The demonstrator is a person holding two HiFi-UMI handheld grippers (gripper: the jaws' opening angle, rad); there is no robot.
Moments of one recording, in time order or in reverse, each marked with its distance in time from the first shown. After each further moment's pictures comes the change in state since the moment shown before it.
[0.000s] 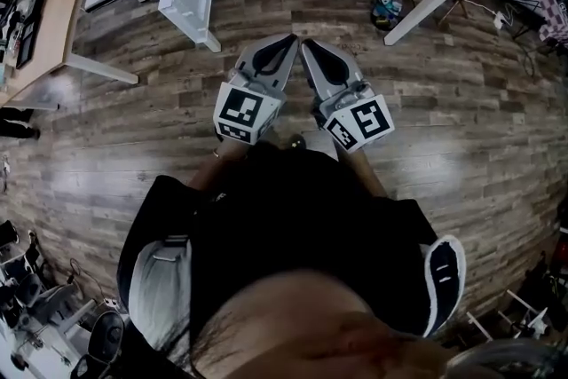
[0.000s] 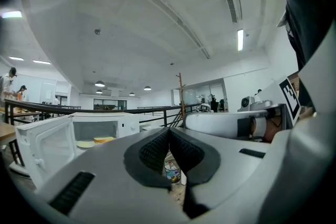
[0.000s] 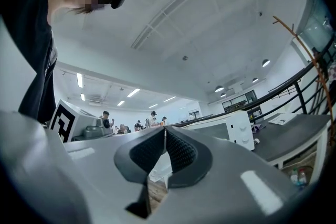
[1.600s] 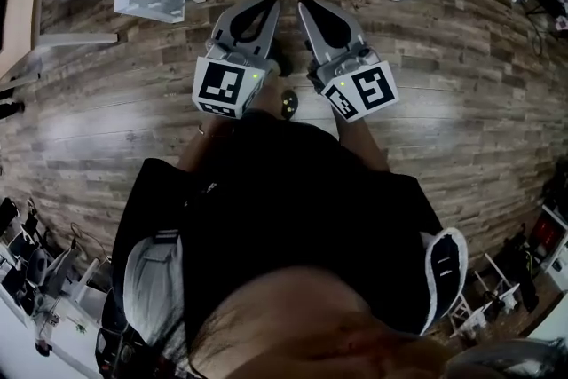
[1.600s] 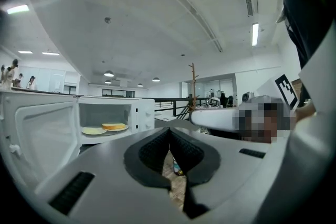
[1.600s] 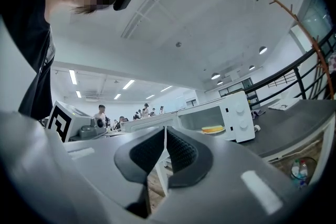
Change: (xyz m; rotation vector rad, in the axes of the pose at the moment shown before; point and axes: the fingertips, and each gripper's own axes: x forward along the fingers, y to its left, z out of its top) left arm 0.059 0.090 -0.056 -0.065 0.083 0.082; right arm 0.074 -0.082 -0.056 0.064 0.118 -0.018
